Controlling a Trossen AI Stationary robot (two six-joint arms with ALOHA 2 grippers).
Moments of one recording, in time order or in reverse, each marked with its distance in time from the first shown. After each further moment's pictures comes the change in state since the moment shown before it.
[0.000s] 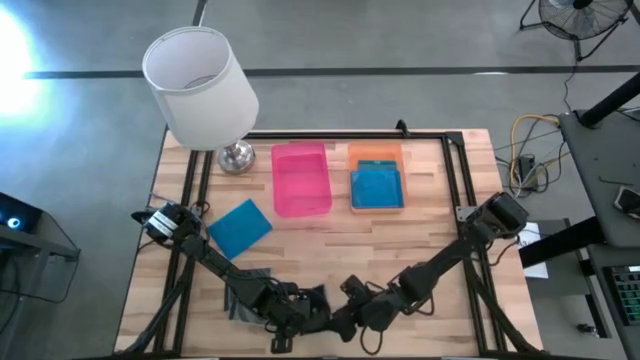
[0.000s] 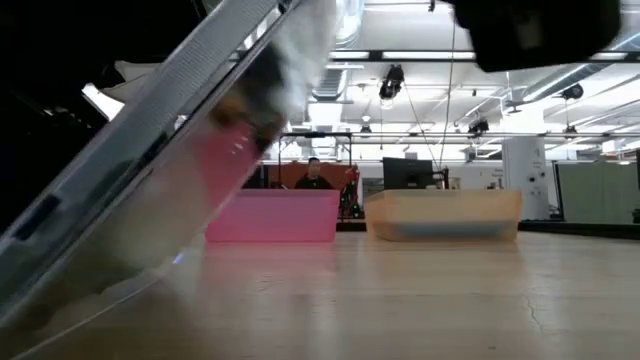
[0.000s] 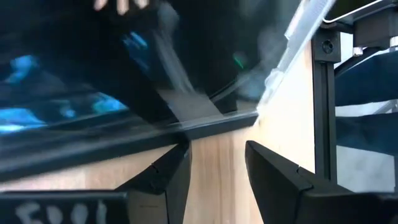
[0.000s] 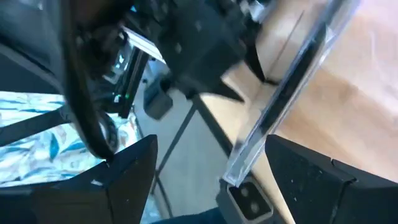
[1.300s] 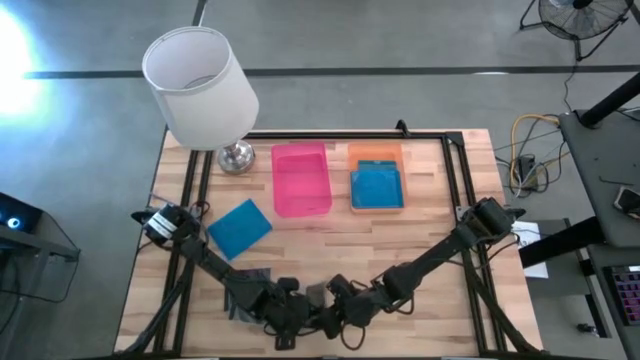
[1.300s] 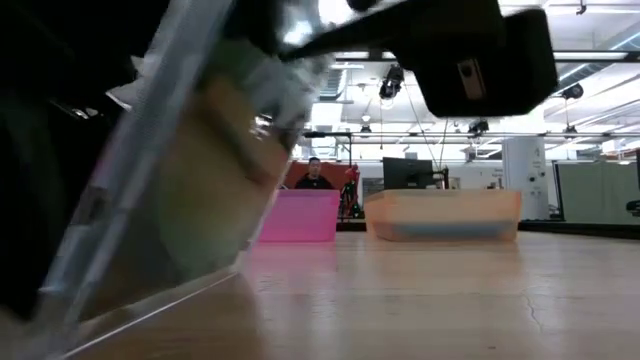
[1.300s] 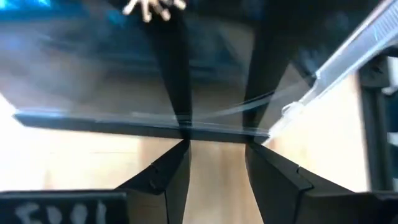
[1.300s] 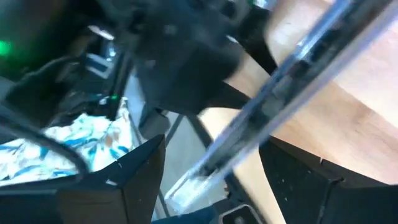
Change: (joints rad) left arm -0.030 -0.005 -0.003 -0.008 -0.206 0.021; right arm -0.053 0.106 0.077 0.002 -0.085 -0.007
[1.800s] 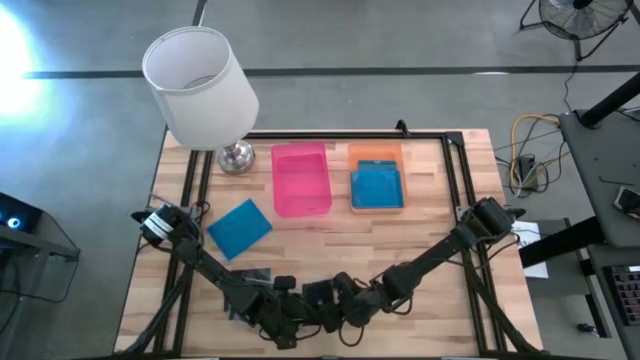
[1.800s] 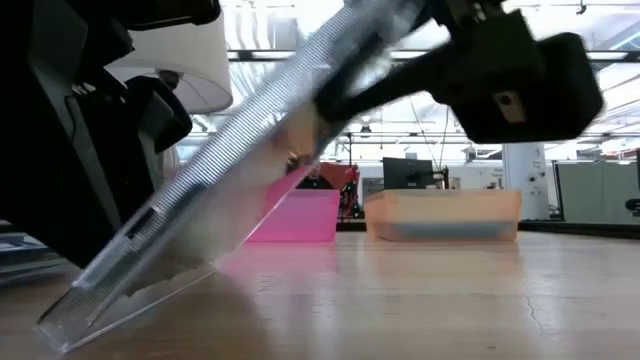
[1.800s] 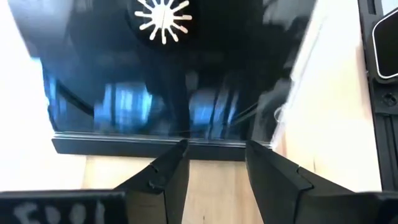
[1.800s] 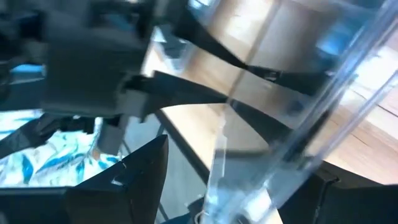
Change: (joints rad) left arm -0.039 -0.018 -0.001 -0.009 -0.161 -0.049; right arm -0.003 0.000 -0.003 -0.106 -0.002 0.131
